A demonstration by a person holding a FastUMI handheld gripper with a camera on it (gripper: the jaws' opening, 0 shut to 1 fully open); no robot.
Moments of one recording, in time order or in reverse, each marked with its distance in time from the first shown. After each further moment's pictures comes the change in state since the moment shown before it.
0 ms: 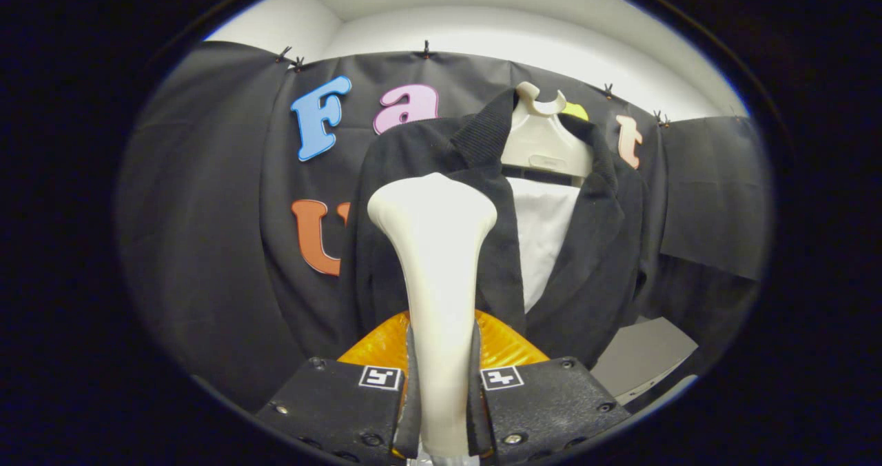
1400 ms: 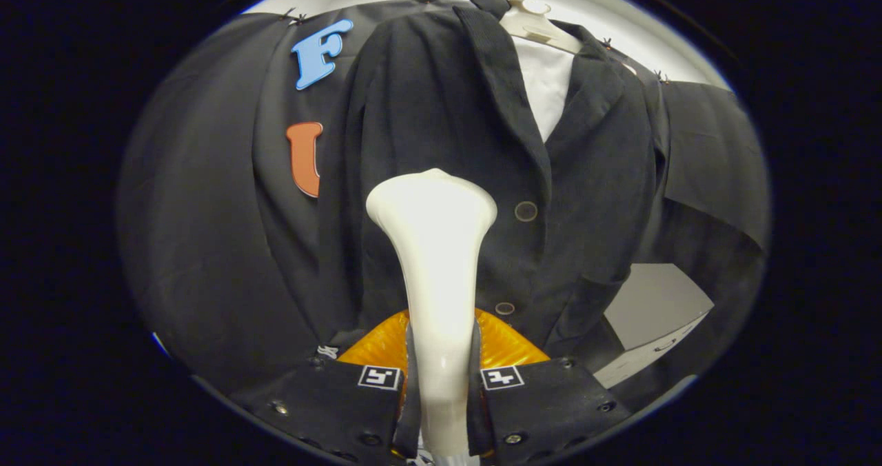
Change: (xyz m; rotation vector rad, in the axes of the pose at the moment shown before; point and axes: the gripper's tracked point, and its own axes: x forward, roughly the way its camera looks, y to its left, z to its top) arm 0.015 -0.005 -0.189 -0.011 0.226 -0.025
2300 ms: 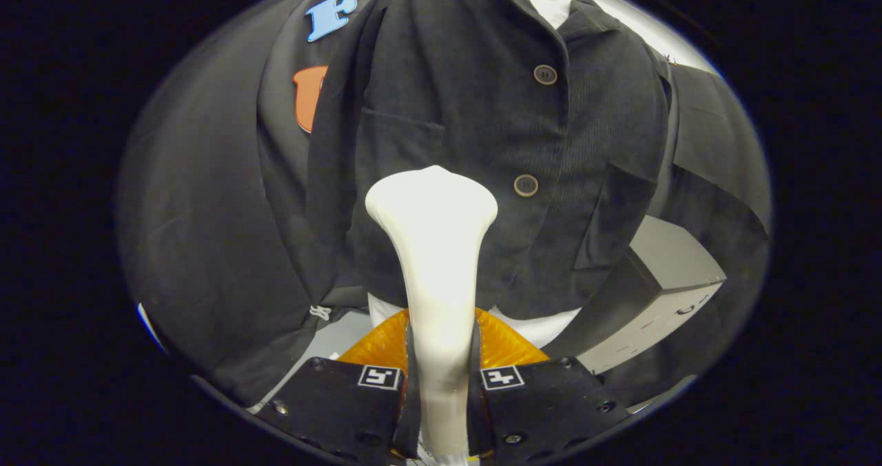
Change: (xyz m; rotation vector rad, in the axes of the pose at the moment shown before) arm 0.043 0.012 -0.133 -0.039 0.157 0.000
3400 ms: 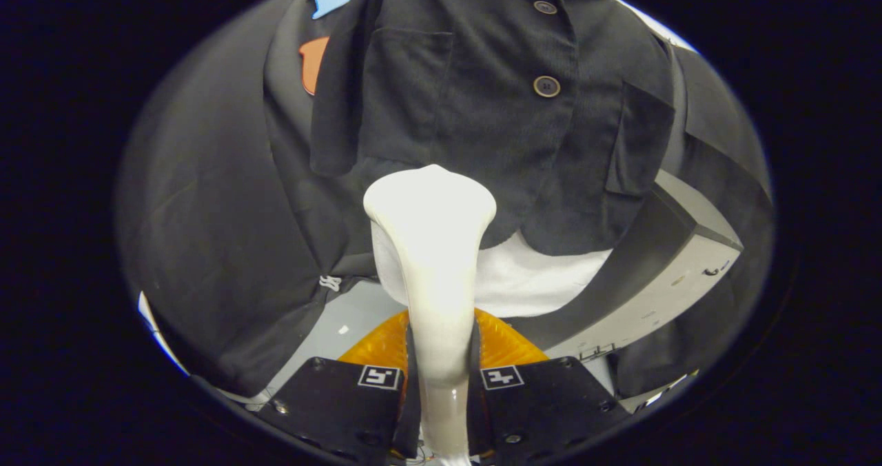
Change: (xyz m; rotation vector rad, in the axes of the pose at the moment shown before) arm 0.007 0.004 -0.078 0.027 0.119 0.042
